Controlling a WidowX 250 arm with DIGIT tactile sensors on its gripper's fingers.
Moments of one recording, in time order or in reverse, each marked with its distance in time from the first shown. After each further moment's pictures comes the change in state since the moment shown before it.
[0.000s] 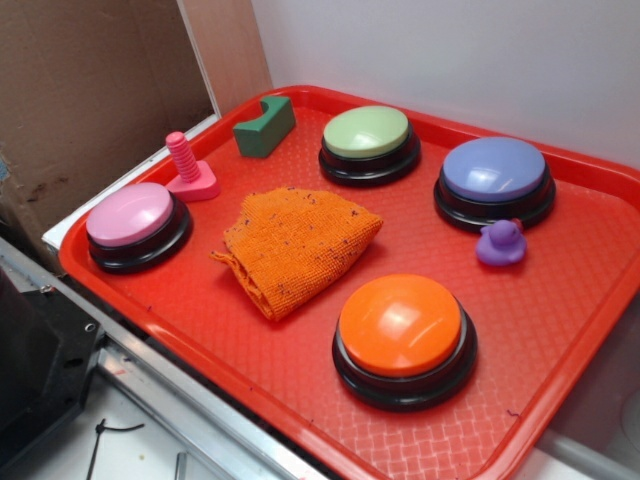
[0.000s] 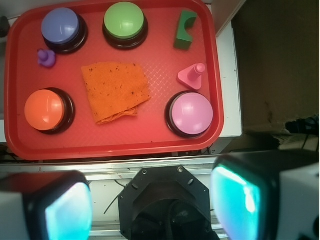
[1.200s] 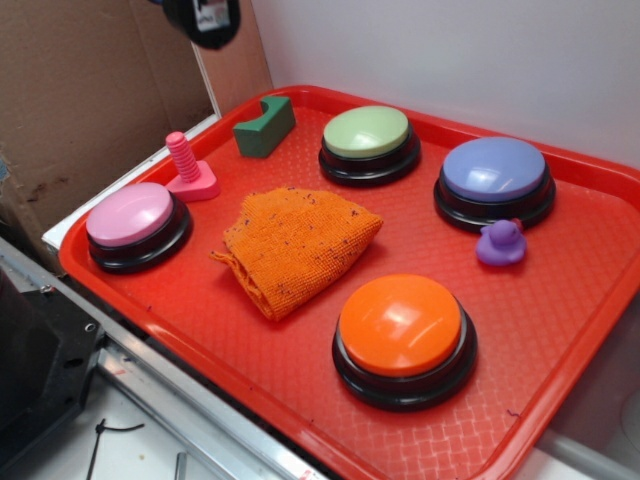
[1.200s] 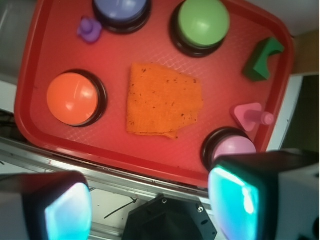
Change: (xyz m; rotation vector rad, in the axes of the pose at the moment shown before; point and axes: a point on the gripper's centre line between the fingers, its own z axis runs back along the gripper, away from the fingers) arm 0.067 -0.065 -0.058 0.054 0.225 -0.297
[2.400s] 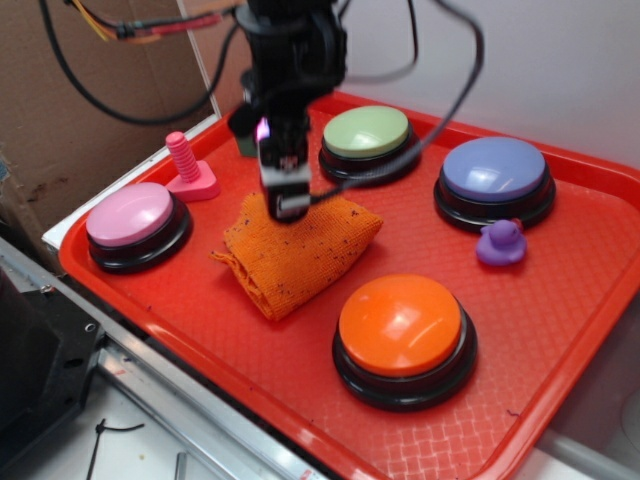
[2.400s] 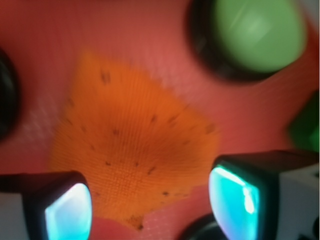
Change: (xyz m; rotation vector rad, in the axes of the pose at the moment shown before) arm 0.041 0.028 -0.144 0.106 0.084 -0.281
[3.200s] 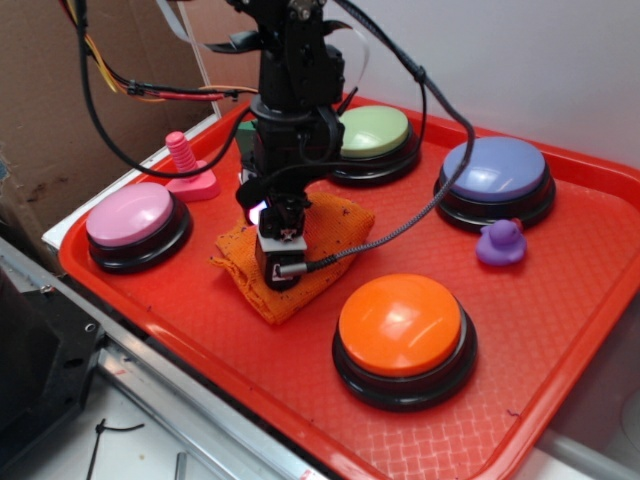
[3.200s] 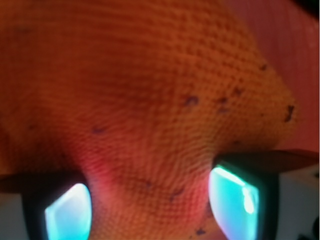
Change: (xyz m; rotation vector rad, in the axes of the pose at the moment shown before) arm -0.004 0.002 -0.040 -0.096 0.073 0.083
